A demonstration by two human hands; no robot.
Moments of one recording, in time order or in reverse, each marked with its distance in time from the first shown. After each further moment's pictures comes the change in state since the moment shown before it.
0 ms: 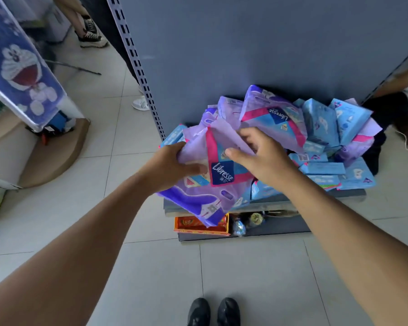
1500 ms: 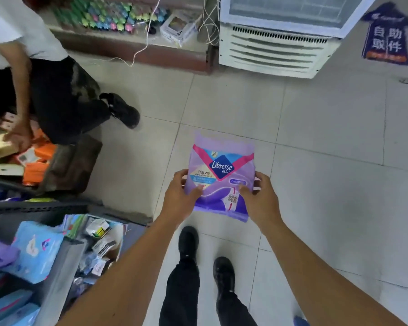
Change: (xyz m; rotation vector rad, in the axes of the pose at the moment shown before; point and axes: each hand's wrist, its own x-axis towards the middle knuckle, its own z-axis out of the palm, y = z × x) left_hand 0.027 0.256 0.799 0.310 -0.796 0.118; right_hand -0.449 0.492 -0.360 0.679 1.229 1.122
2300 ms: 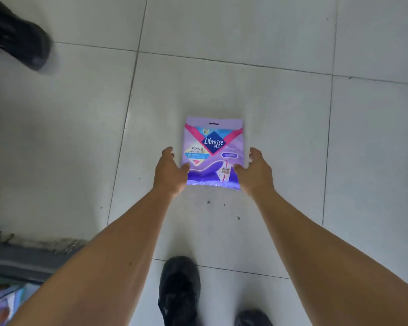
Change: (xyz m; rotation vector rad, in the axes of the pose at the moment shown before) left_hand 0.369 -0.346 0.149 0.335 -0.034 -0.091; right_hand 0.337 0.323 0.207 -0.322 0.046 0.100
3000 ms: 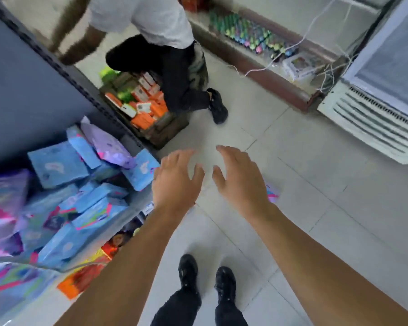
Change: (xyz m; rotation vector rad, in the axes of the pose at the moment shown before) left_hand -0.571 0.177 -0.393 0.116 0.873 0.084; right_hand -0.536 -0.377 -0.232 -0.491 -0.103 -1.355
